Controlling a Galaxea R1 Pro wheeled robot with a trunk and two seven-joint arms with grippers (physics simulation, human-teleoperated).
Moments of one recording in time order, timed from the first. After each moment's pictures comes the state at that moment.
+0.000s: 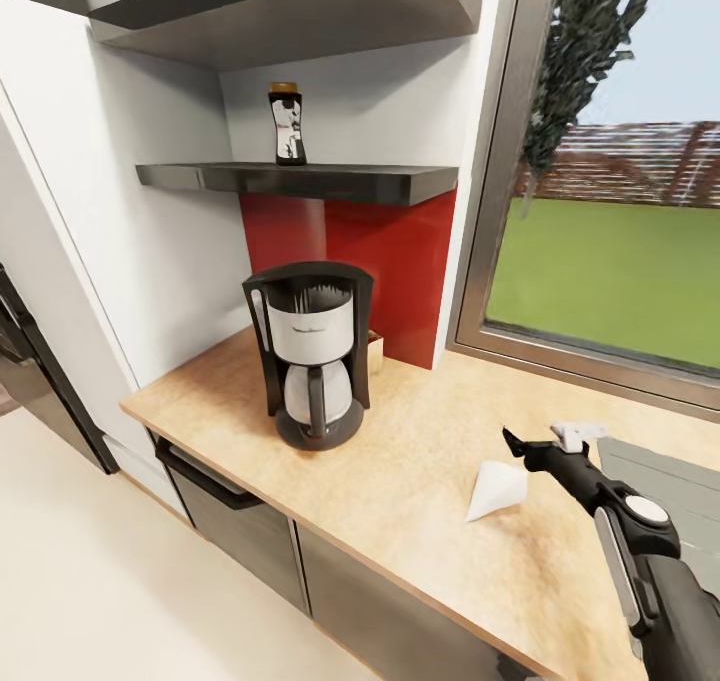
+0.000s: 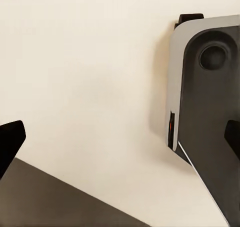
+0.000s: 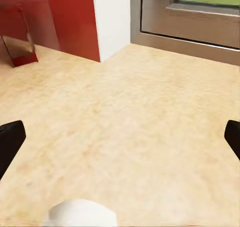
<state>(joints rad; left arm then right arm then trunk) -0.15 0.14 0.01 -0.03 -0.05 0.00 0.04 -0.38 -0.13 -0.26 -1.41 0.00 0.35 0.37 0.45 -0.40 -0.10</state>
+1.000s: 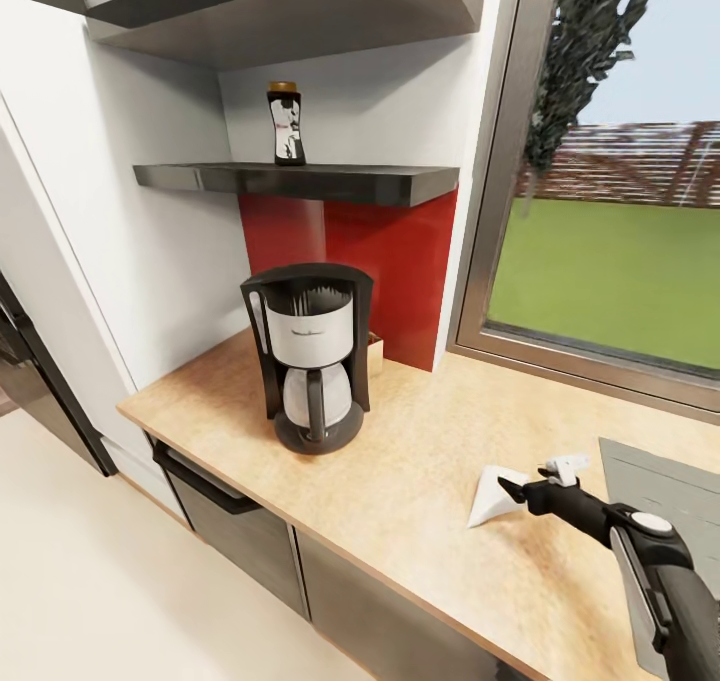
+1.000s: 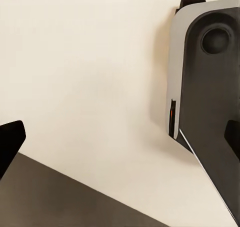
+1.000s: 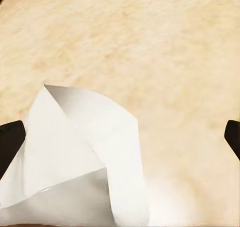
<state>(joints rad) -0.13 0.14 0.01 -0.03 -0.06 0.01 0.04 -0.38 -0.21 -0.26 -1.22 0.07 0.42 0.63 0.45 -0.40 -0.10</state>
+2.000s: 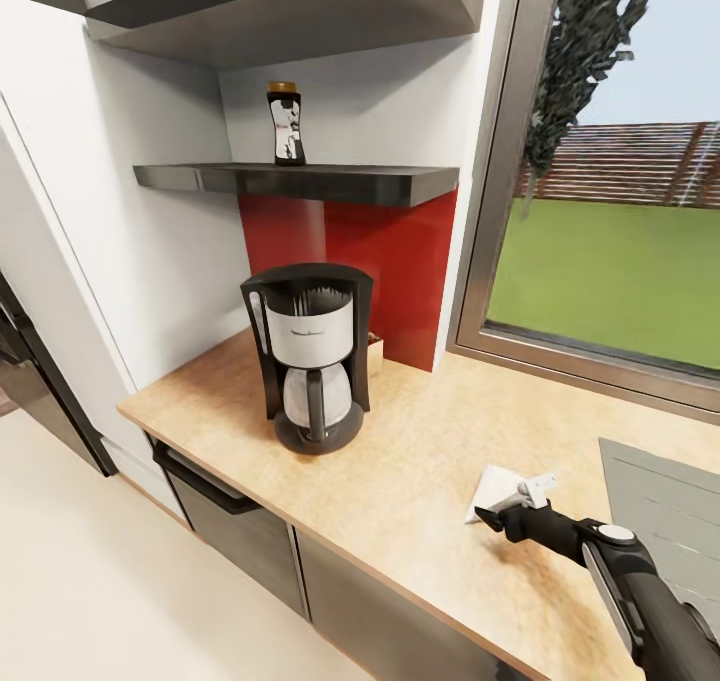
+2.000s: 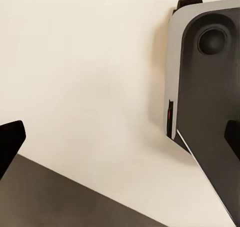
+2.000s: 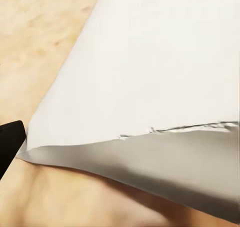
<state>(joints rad) -0.12 0.14 0.01 -0.03 -0.06 0.01 0.04 -0.38 -0.20 -0.14 -1.10 0.09 0.41 0.65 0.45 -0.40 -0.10</state>
